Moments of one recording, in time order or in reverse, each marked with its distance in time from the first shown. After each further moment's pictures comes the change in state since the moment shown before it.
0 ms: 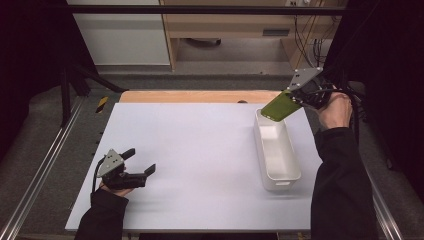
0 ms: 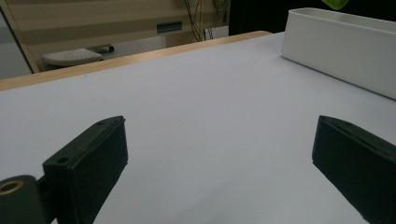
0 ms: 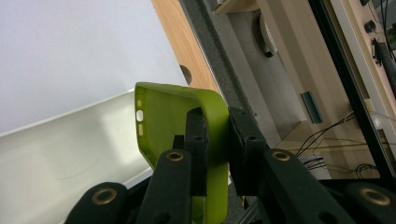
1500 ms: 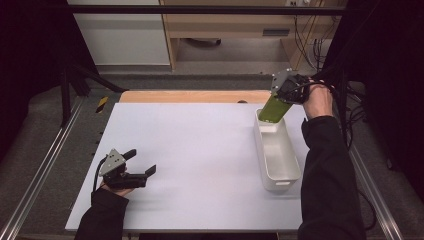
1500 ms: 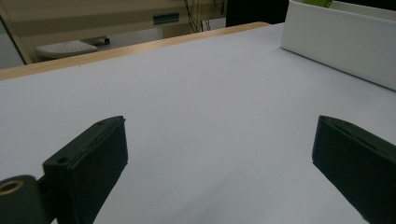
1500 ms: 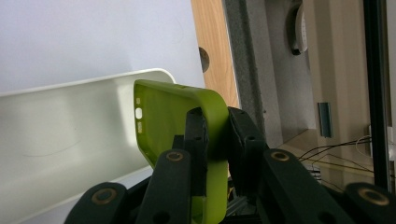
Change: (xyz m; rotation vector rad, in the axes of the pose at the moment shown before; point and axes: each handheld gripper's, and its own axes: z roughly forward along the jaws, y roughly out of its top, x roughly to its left) left arm 0.003 -0.003 0.004 0.037 -0.016 0.001; right arm -0.006 0.017 0.060 0.108 0.107 -0.223
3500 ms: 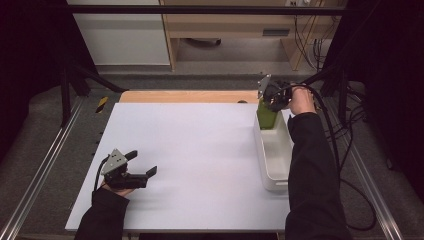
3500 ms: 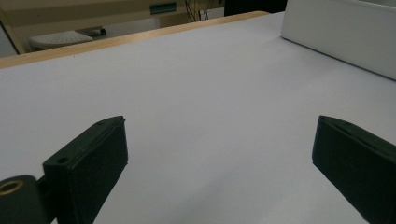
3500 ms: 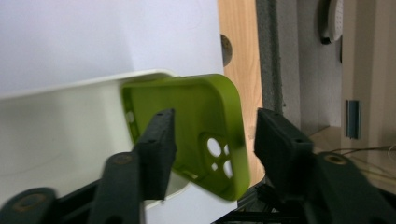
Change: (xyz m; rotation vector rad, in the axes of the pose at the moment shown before) left arm 0.001 -0.002 0.003 0.036 -0.009 -0.002; right arm -0.001 0.009 0.069 0.068 0.069 -0.010
